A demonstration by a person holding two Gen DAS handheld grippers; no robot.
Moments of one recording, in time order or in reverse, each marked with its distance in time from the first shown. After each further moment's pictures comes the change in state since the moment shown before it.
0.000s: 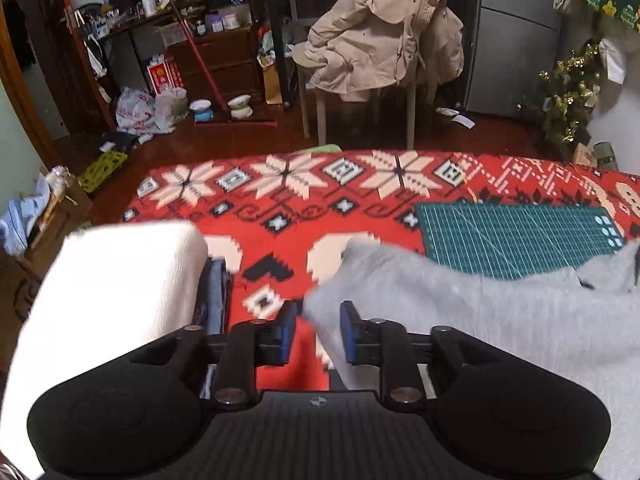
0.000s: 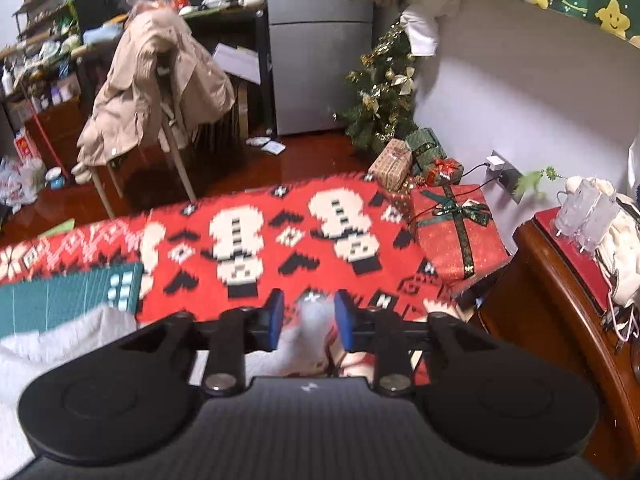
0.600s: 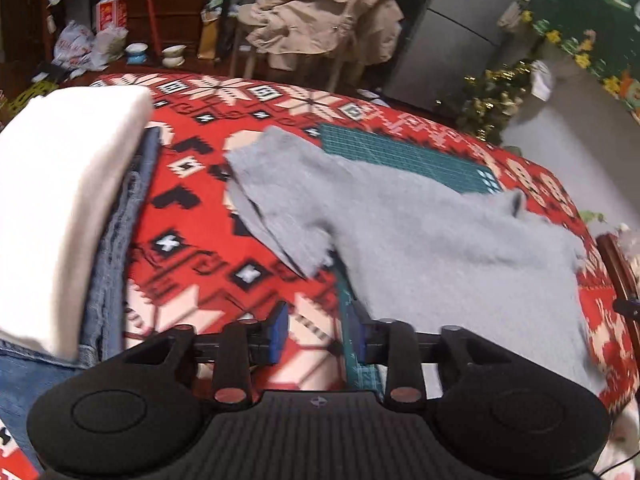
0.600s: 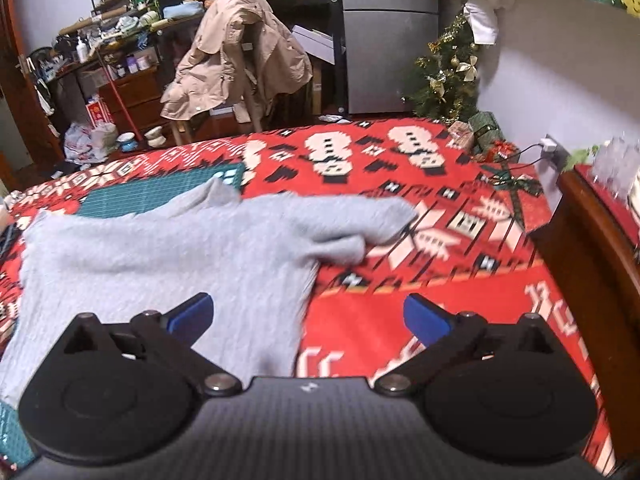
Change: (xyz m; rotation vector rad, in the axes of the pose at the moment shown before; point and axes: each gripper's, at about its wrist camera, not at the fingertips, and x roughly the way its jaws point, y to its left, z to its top) left arm -0.054 -0.007 -0.083 -0.084 0.065 -0.313; right arm -0.082 0.027 -0.122 -0.102 0.007 0.193
